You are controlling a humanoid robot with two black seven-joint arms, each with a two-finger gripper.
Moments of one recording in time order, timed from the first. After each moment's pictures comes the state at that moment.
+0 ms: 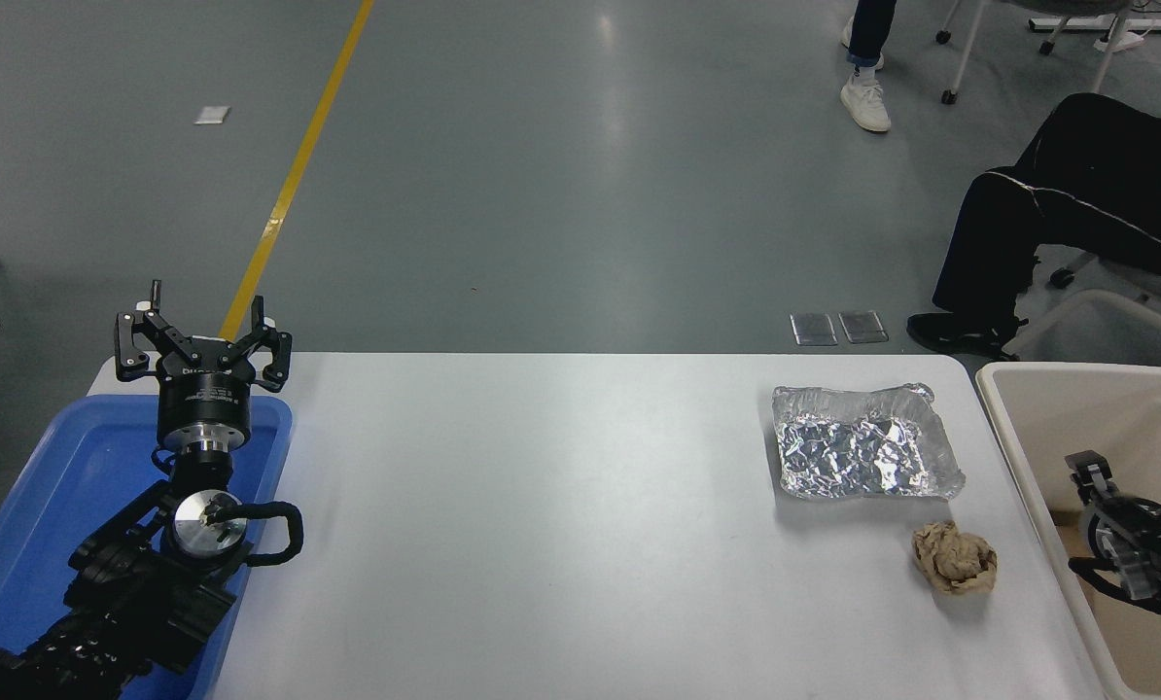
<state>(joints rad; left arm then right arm) -0.58 0.14 -1.06 -0.42 -0.12 -0.58 -0.59 0.69 -0.35 -0.43 0.15 0.20 -0.07 -0.14</state>
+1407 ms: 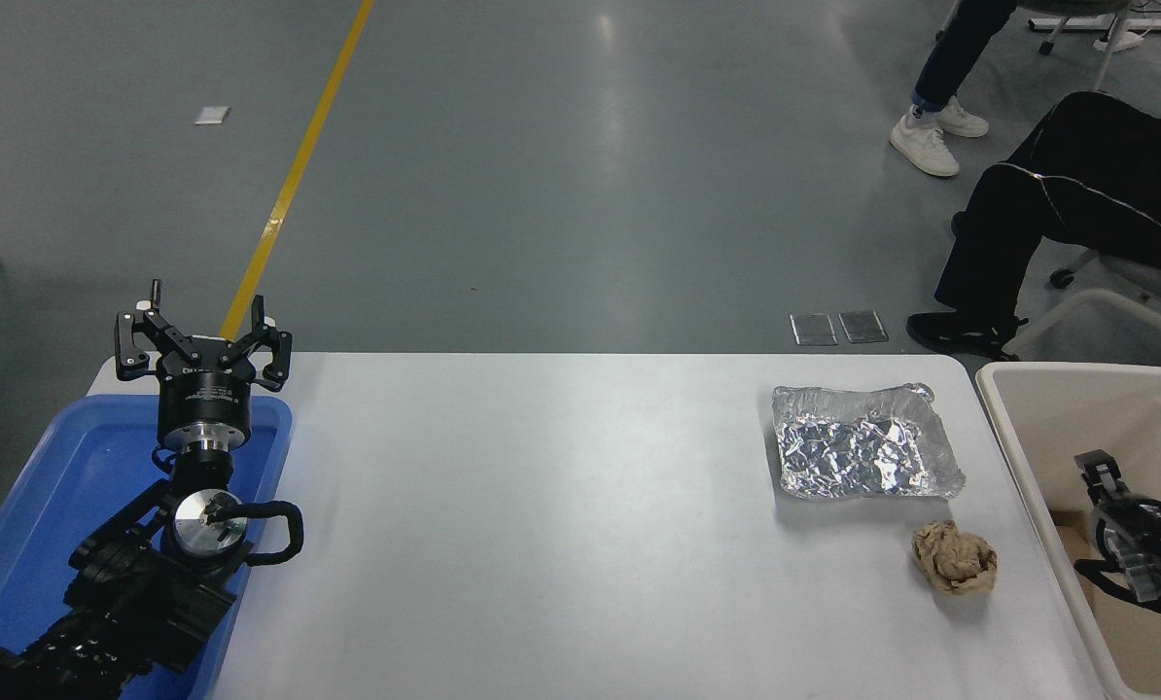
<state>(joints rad) -0.59 0.14 -1.05 -0.42 -0.12 -0.58 -0.60 0.74 -0.34 -0.45 0.13 0.19 -0.06 -0.15</state>
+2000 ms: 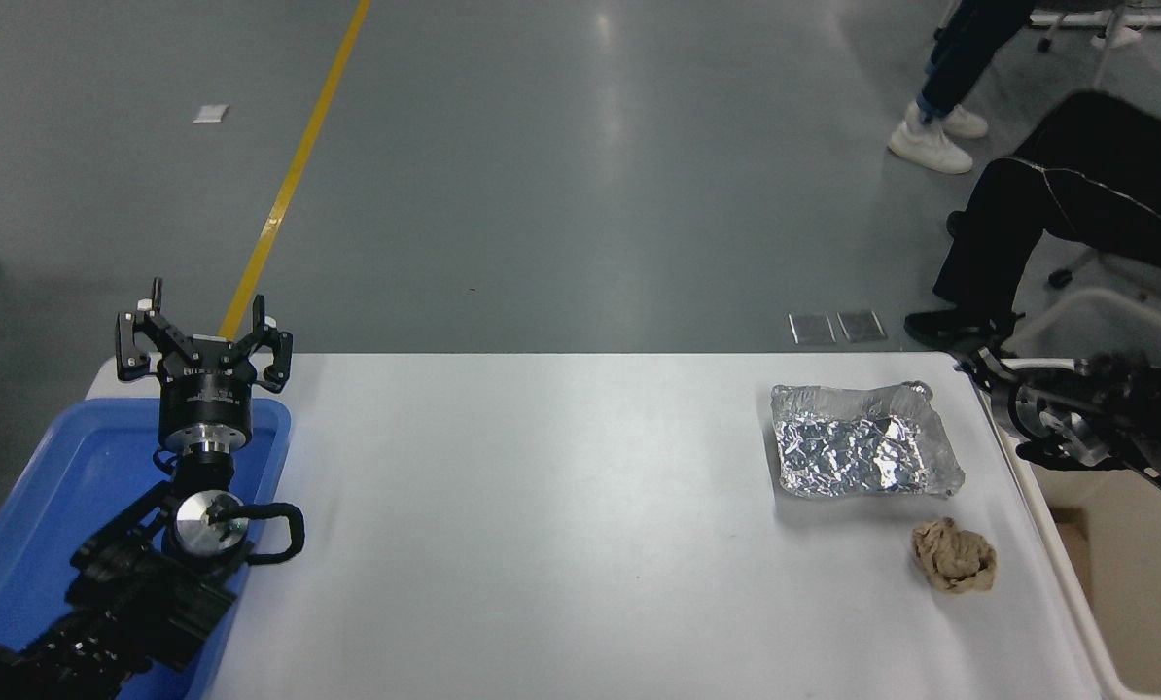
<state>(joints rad) -0.59 0.14 -1.05 -0.42 -0.12 -0.58 -0.60 1.39 -0.42 -0.96 0.89 0.20 -0.04 -0.15</state>
